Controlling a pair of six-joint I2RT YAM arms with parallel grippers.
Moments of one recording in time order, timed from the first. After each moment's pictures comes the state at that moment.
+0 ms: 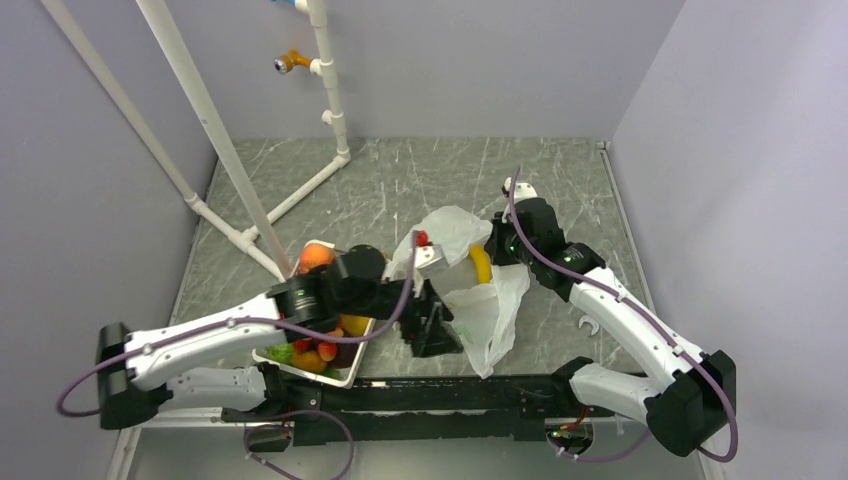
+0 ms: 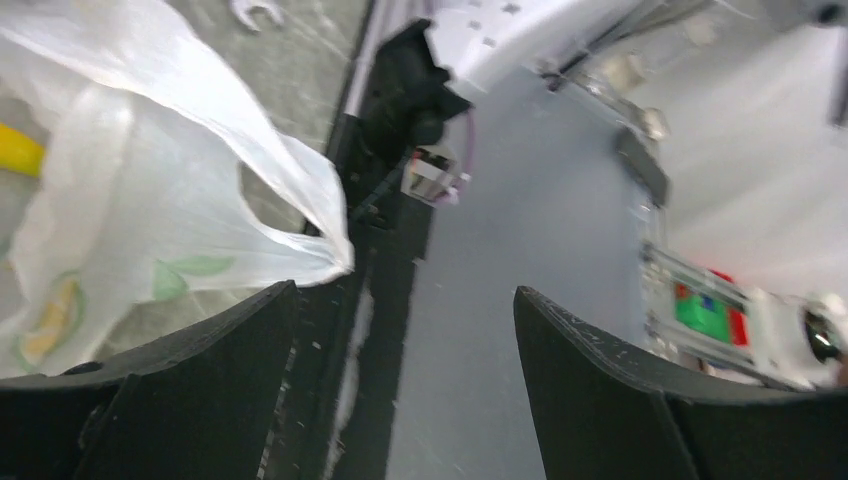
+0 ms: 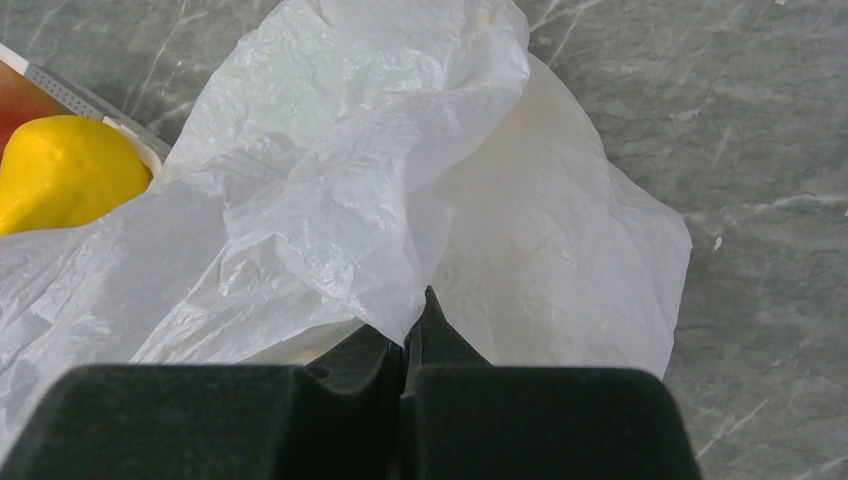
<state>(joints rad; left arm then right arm) -1.14 1.03 0.95 -0.20 0.46 -0.44 0.51 1.09 0.89 -0.44 0.04 0.35</state>
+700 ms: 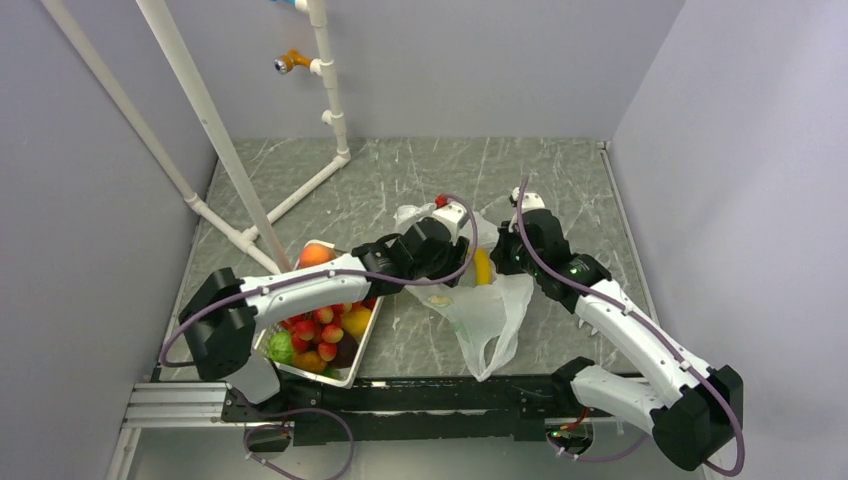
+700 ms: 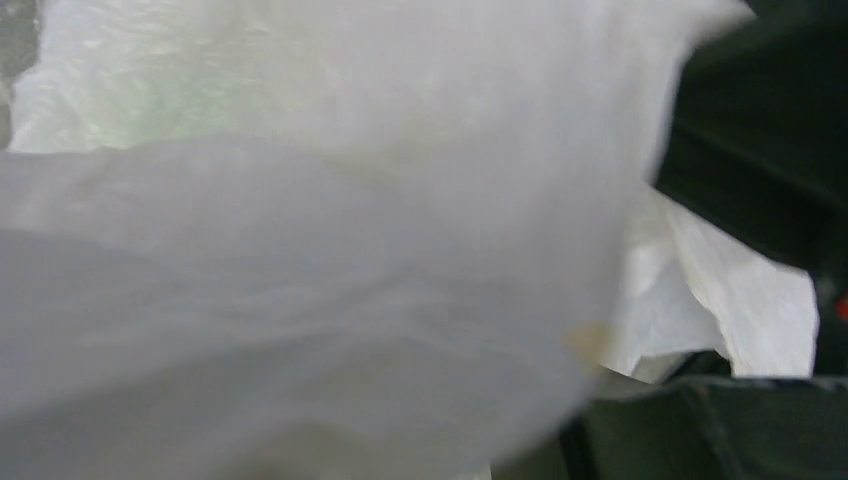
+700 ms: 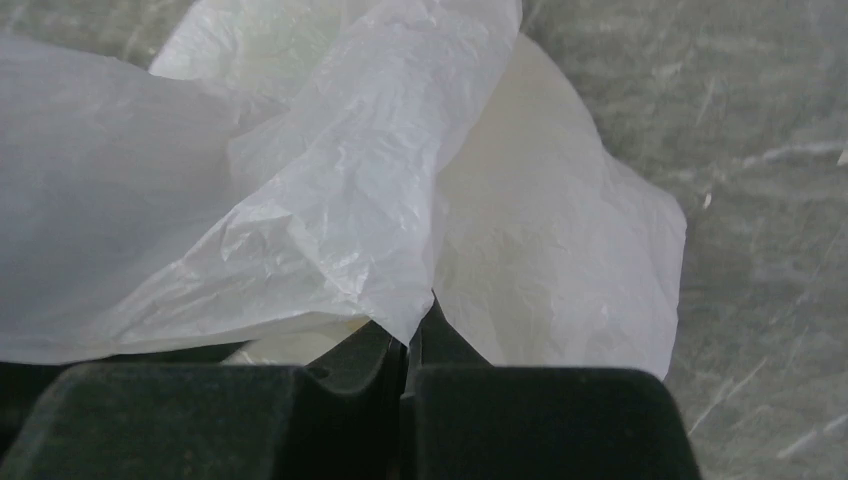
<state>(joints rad) -1.04 1.56 1.16 -0.21 -0.19 -0.41 0.51 1.02 0.83 -0.45 0.06 0.37</state>
